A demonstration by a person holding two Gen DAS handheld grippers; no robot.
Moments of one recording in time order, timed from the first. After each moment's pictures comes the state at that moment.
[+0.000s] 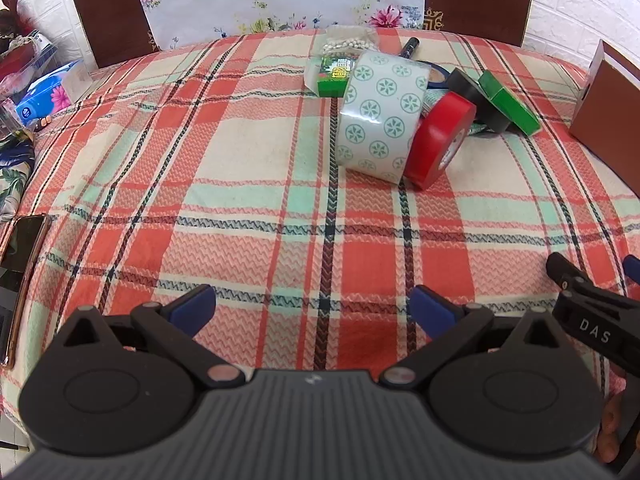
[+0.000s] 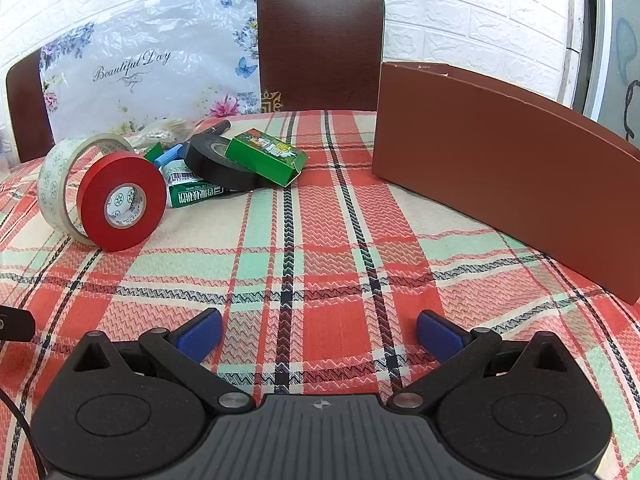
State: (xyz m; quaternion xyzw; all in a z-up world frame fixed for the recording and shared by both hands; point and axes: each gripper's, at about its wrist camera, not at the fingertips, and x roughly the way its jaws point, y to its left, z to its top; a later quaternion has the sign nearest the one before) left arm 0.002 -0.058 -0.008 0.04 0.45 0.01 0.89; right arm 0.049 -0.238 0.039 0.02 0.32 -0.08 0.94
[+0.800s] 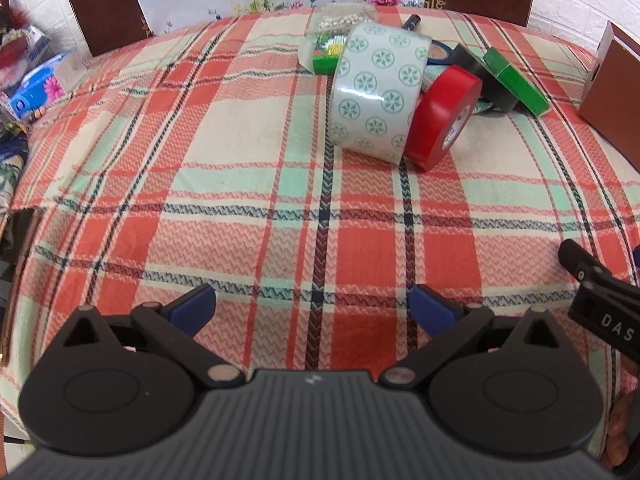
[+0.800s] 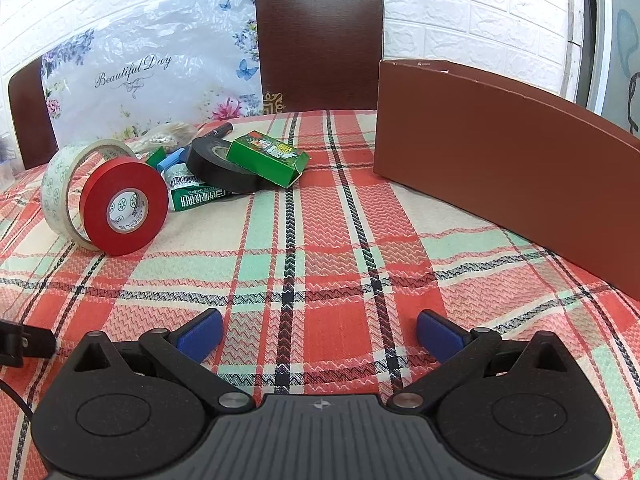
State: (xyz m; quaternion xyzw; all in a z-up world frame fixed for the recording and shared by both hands) left arm 0.011 -0.037 -0.017 0.05 0.47 -0.01 0.88; right arm 0.046 -0.241 0.041 0.04 0.32 -0.07 0.94
